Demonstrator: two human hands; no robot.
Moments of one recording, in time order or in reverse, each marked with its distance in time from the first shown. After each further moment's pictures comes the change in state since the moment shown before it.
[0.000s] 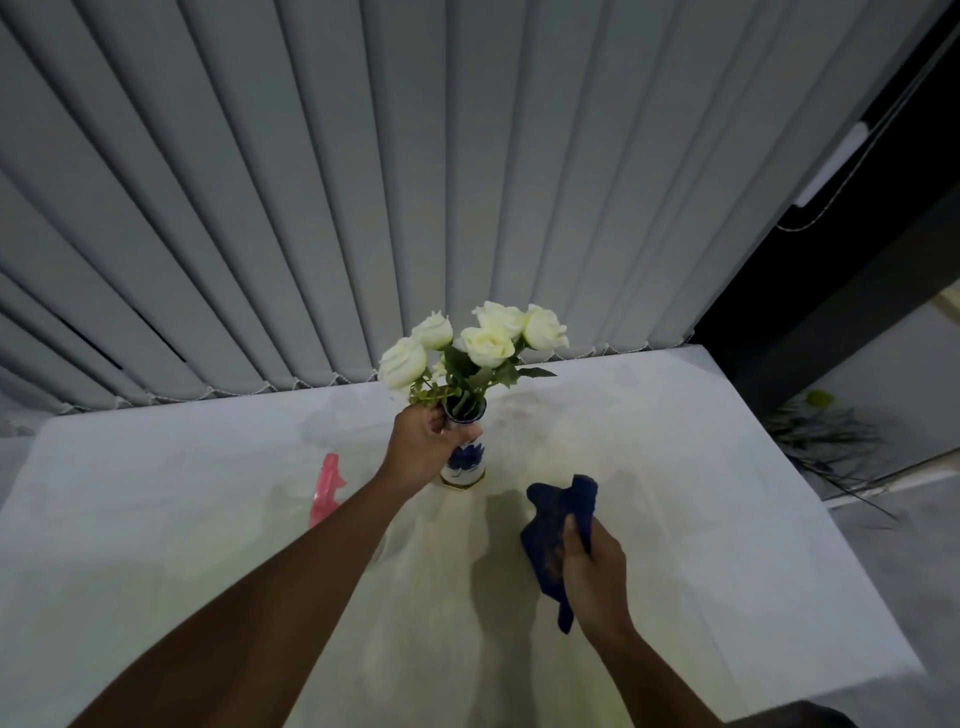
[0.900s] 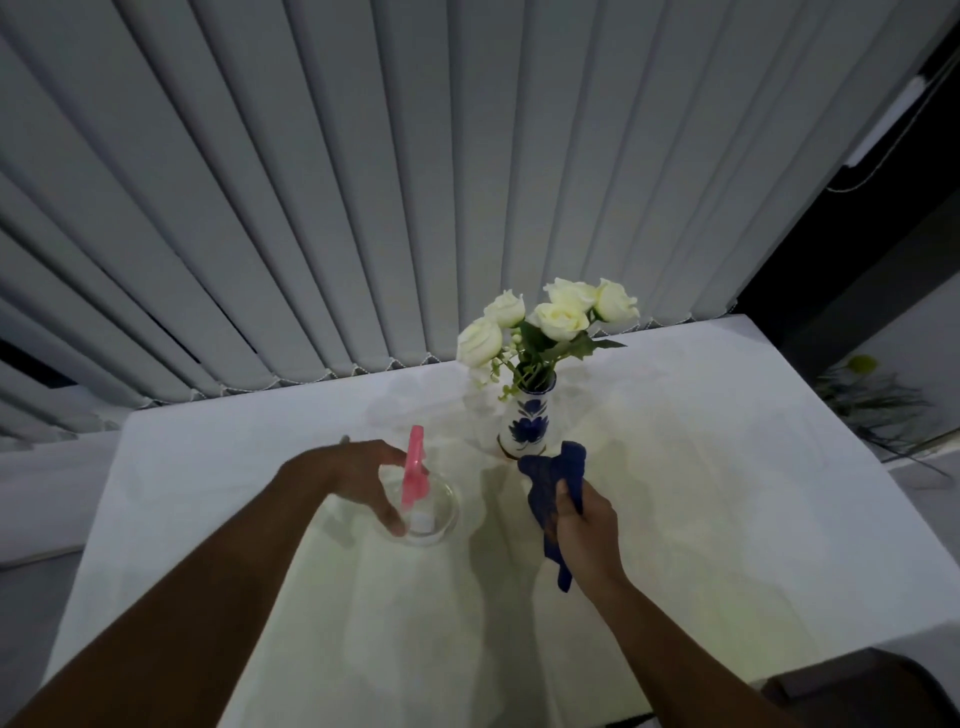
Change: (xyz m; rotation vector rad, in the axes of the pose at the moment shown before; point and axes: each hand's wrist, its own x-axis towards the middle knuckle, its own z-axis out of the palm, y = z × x) left_hand -0.021 -0.028 -0.182 1.075 -0.785 -0.168; right_hand -0.033 -0.017 0.086 0.037 -0.055 -0.020
